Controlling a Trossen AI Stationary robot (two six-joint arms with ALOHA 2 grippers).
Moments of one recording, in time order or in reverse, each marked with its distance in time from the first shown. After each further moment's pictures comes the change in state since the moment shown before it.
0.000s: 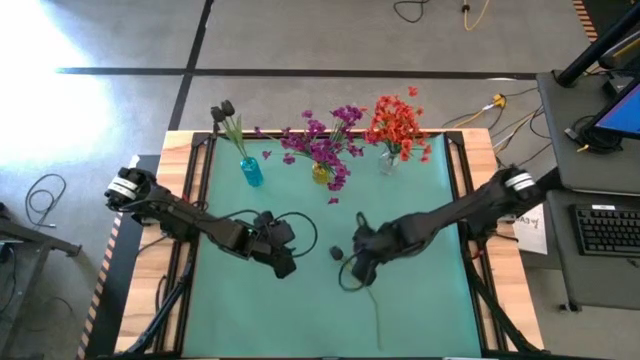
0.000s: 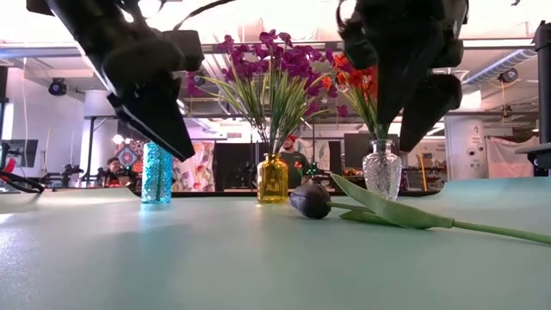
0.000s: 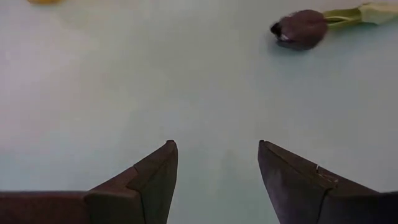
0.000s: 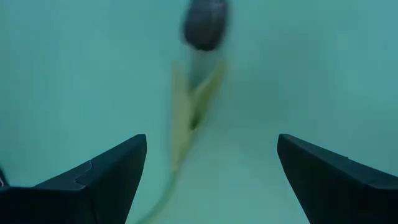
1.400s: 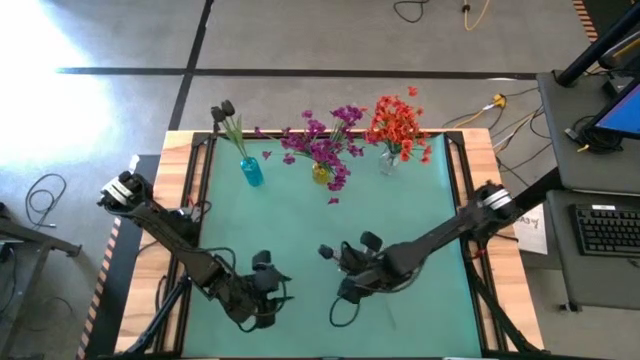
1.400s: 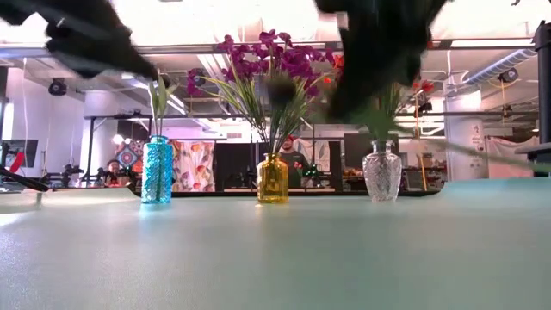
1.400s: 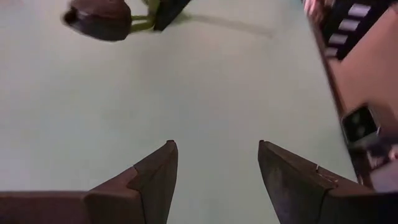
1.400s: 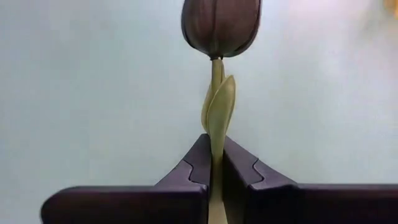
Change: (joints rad) left arm -0.376 0.000 -0.003 0.317 -0.166 0.037; right arm 0.143 0.192 0.188 0.046 0.417 -0.162
